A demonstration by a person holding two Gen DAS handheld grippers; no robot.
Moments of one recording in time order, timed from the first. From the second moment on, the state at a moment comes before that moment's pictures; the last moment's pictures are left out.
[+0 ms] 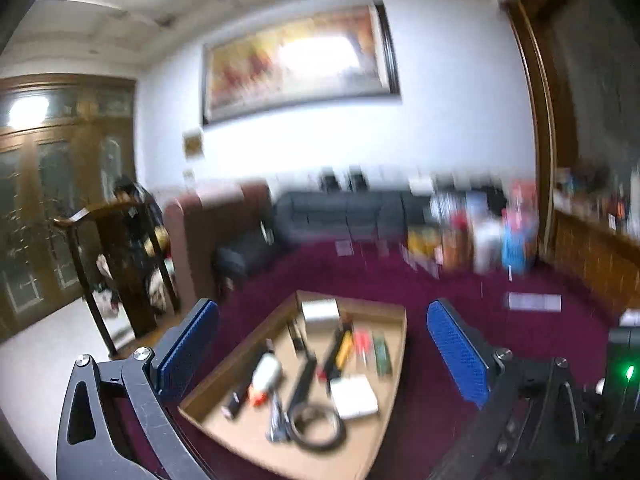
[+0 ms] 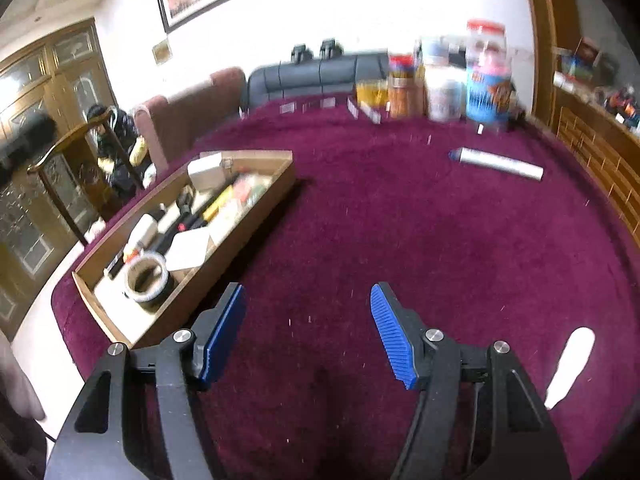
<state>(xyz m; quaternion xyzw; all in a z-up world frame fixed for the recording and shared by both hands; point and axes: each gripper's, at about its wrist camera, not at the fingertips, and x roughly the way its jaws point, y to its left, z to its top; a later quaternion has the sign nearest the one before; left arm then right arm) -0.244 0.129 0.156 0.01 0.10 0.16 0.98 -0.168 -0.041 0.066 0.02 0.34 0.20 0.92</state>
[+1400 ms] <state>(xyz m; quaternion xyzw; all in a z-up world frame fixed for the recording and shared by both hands) -0.178 0.245 0.068 -0.13 0.35 0.18 0.91 -0.182 0.082 0.097 -0.19 0.24 0.12 0.94</state>
